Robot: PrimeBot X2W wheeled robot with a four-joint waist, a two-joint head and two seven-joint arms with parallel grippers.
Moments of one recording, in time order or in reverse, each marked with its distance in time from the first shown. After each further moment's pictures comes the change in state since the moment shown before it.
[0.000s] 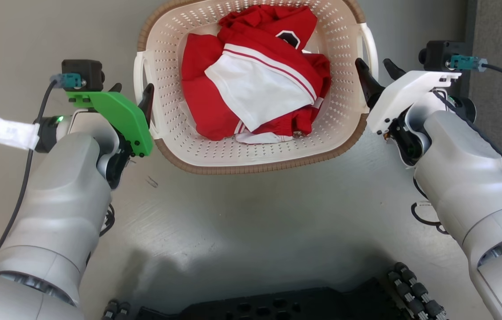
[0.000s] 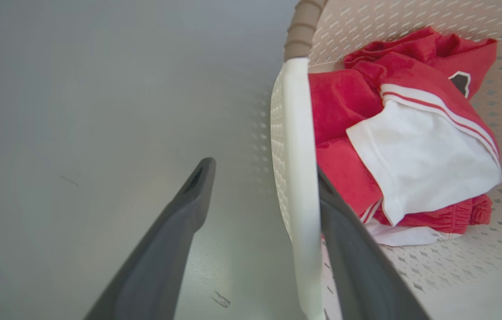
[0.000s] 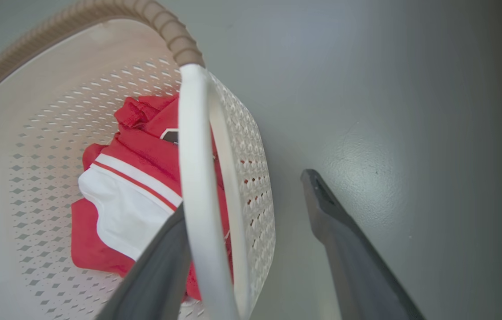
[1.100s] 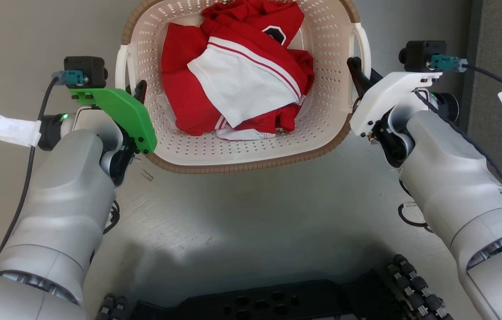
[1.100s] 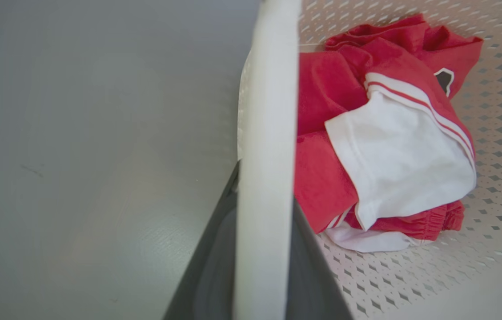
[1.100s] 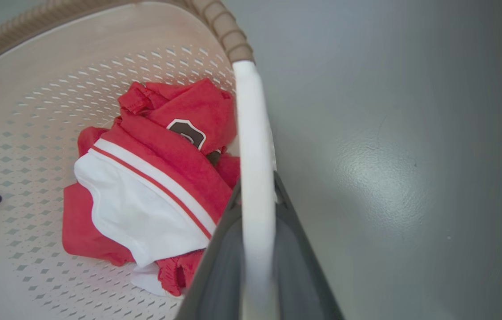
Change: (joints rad) left arm 0.002 -0.011 0.039 -0.009 0.012 0.001 0.016; right arm 0.006 0.037 0.000 -0.024 -0.039 -0.016 -0.007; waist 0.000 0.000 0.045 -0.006
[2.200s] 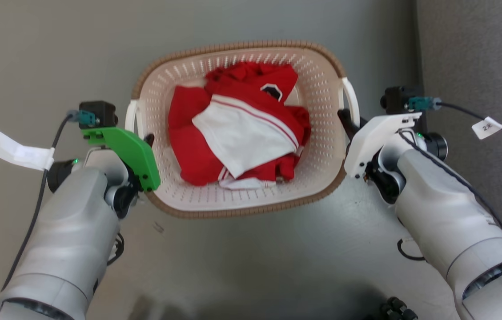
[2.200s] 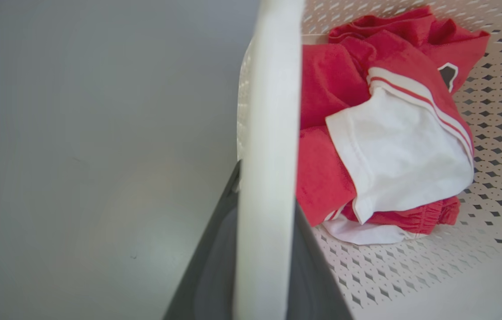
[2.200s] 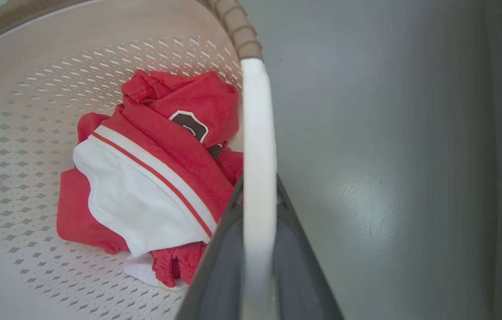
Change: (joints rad) left arm 0.138 0.008 0.016 -0.030 -0.034 0.000 0.144; right arm 0.140 0.002 0.049 -0.034 -0.026 -0.001 0.075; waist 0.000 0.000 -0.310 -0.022
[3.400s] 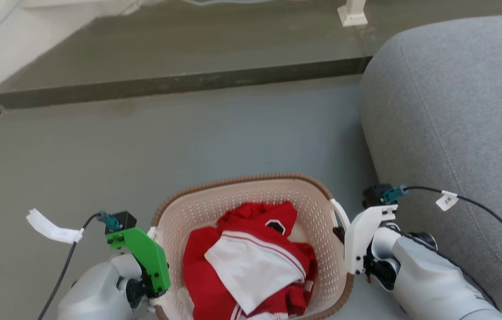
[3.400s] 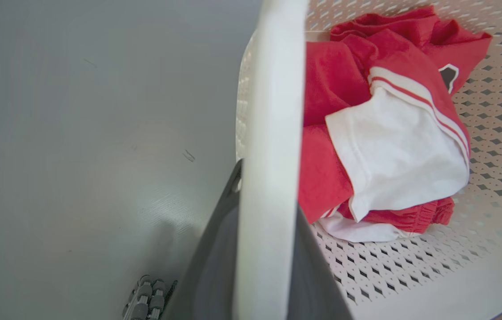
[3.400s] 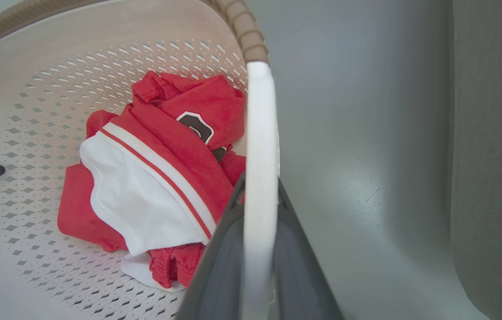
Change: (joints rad) left arm 0.279 -0.032 0.011 0.069 -0.093 0.000 0.254; right arm 0.267 0.022 0.041 0.018 0.008 0.027 0.226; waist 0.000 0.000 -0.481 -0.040
